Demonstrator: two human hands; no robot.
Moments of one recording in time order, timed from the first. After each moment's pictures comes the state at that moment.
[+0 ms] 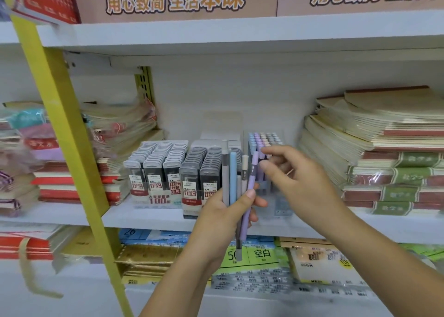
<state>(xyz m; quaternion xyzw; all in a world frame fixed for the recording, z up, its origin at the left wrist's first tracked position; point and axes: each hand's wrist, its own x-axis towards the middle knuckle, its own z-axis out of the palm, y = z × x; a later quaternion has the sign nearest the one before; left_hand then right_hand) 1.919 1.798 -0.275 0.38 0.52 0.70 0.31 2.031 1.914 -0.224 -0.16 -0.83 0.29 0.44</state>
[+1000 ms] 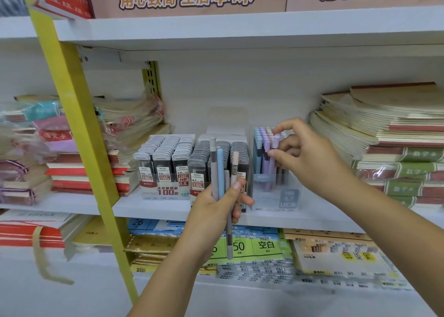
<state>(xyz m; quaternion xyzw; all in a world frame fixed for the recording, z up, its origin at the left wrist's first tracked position) 1.903 1.781 -0.283 0.36 0.55 0.70 0.28 2.028 1.934 -0.202 -0.16 -0.88 0.21 0.40</state>
